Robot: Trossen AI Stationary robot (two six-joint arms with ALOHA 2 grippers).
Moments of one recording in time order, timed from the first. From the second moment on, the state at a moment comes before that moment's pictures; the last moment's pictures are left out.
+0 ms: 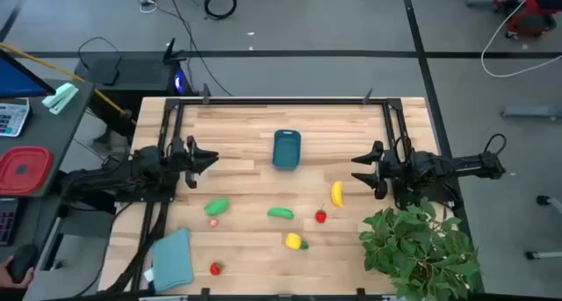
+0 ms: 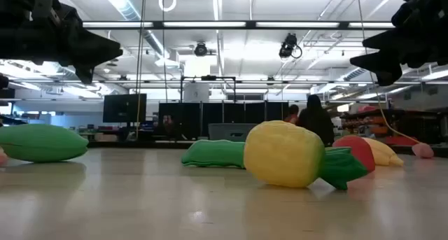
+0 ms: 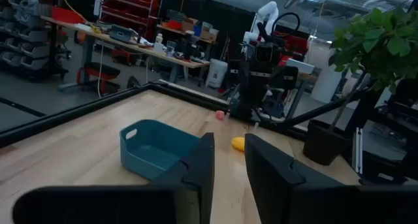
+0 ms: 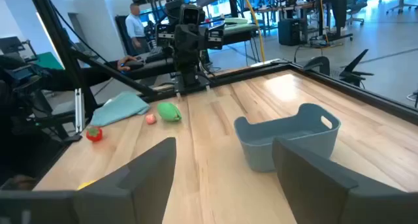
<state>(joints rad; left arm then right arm) 0.15 0.01 0.01 0.08 -0.07 -0.30 0.13 0.02 0.06 -0.10 0.24 0.23</state>
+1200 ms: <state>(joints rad) 0.15 0.01 0.01 0.08 -0.07 -0.30 0.13 0.02 0.06 -0.10 0.24 0.23</state>
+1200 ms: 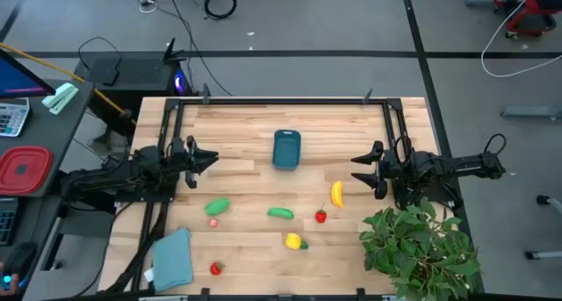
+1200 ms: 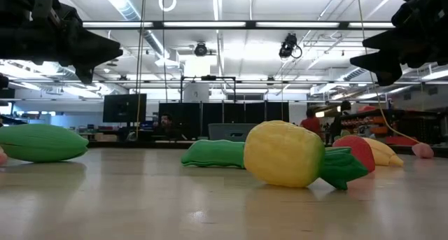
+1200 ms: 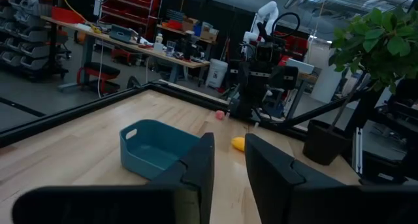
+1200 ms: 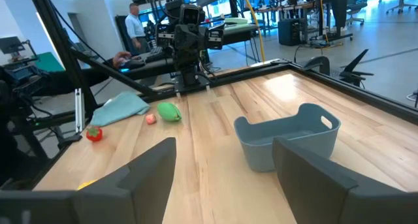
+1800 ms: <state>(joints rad) 0.15 0.01 0.01 0.08 -0.07 -0.30 0.13 0.02 0.06 -0.10 0.24 0.23</state>
